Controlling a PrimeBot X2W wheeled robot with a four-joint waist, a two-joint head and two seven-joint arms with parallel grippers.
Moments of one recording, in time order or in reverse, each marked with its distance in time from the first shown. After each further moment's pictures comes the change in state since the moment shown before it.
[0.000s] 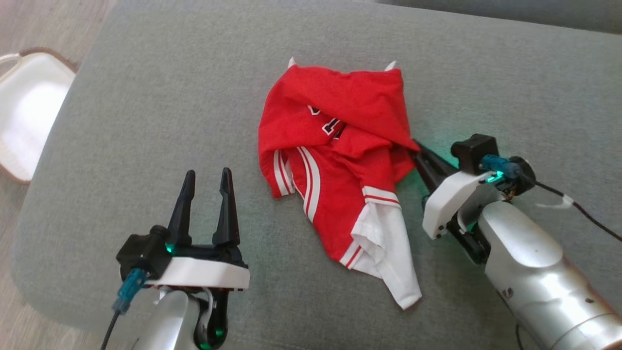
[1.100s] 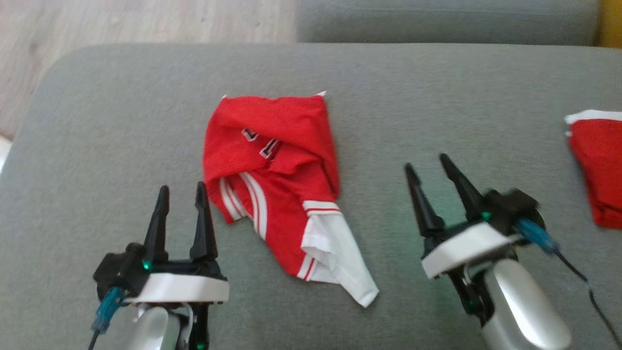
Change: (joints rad) left arm 0.075 0.026 0.065 -0.051 0.017 0.012 0.000; right arm 0.405 0.117 -0.357 -0.504 -0.158 0.000 -0.051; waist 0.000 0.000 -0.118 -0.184
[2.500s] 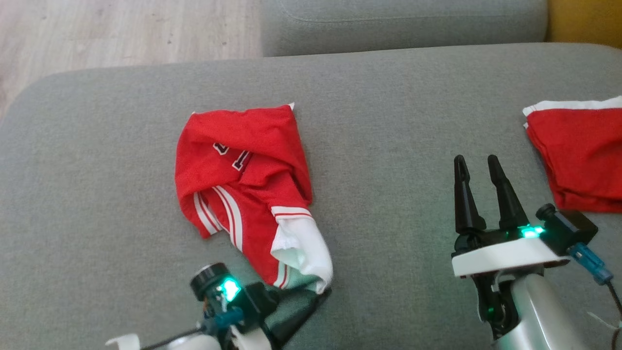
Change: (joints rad) left arm -0.254 0.380 -0.870 -0.061 -0.051 -0.123 0.217; right arm 0.074 0.034 -0.130 -0.064 0.143 0.000 -0.088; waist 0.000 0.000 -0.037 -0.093
